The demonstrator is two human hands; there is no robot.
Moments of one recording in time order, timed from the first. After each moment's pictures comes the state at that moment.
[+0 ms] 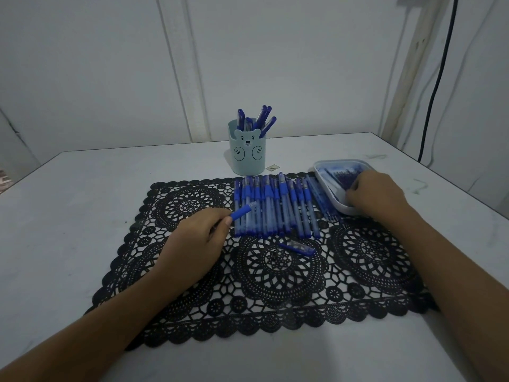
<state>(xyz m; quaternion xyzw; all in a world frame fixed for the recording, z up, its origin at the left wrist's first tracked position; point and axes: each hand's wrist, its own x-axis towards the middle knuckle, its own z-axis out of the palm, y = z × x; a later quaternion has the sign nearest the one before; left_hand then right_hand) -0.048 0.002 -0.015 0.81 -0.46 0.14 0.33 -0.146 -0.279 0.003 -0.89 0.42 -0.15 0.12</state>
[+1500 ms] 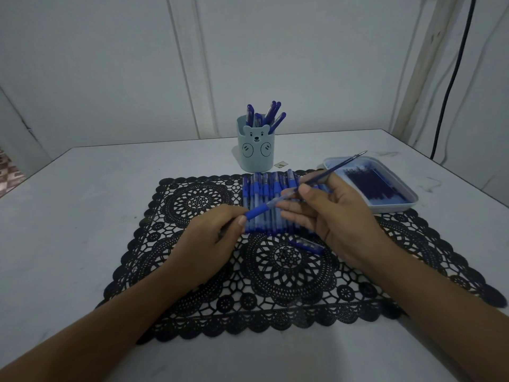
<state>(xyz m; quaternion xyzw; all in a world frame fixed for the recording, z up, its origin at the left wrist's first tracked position) -0.049 0.004 -0.013 0.75 -0.52 0.12 0.38 -0.162 -0.161 0.014 -0.55 0.04 -0.21 0.81</state>
